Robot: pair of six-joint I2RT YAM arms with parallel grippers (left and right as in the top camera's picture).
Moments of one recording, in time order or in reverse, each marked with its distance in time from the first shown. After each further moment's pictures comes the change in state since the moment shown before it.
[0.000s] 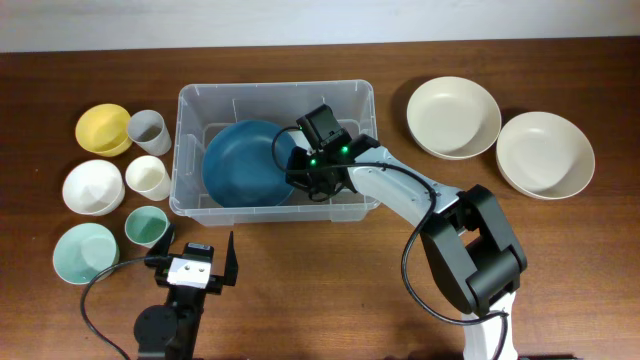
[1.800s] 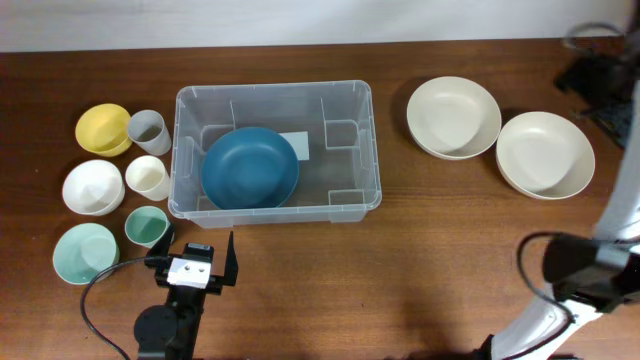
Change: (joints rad) left arm 0.000 0.000 0.000 0.000 0.000 0.000; right arm -0.941 -0.095 0.914 -1.219 0.474 -0.293
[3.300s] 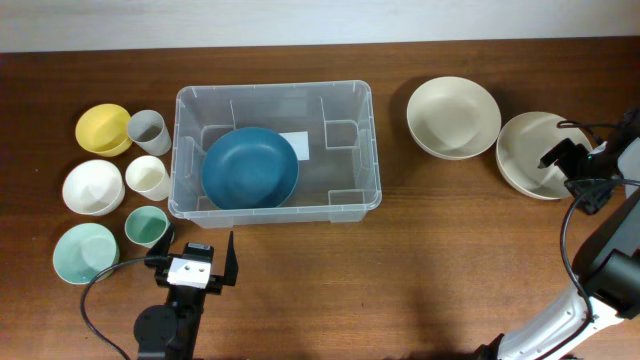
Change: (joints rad) left arm 0.000 0.000 0.000 0.000 0.000 0.000; right arm -0.253 0.066 -0.871 0.788 -0.294 -0.268
